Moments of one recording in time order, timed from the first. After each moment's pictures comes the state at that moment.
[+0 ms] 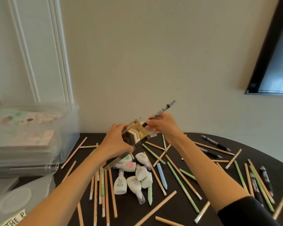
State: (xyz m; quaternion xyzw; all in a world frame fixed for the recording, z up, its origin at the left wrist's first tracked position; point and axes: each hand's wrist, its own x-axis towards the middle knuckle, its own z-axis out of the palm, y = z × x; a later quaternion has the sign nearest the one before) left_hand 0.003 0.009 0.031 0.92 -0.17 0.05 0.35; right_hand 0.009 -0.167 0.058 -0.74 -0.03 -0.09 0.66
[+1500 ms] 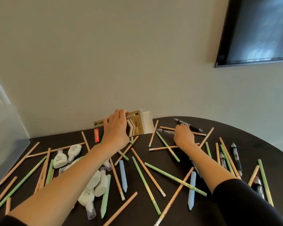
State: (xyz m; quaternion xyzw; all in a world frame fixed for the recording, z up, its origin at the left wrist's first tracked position) left_hand 0.041 -0.144 0.004 0.94 -0.24 0.18 0.17; right_hand 0.041 -0.377 -0.066 -0.96 0.21 -0.12 0.10
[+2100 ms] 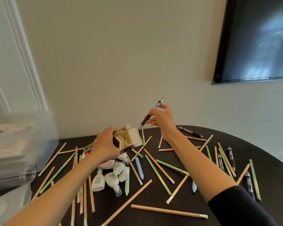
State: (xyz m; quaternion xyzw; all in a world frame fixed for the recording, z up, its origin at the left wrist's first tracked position) left_hand -0.019 -0.044 0.021 0.94 -0.15 0.05 0.29; right_hand -0.030 -0.232 0.061 -0.64 0.06 -0.20 0.74
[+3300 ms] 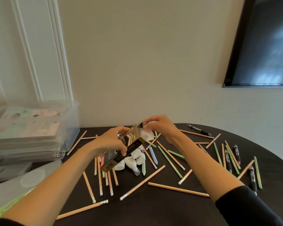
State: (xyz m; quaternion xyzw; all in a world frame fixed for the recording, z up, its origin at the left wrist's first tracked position) left_hand -0.066 0.027 0.036 0.87 -0.20 -0.14 0.44; right_hand -0.071 -0.171 0.048 -0.83 -0.06 -0.10 0.54
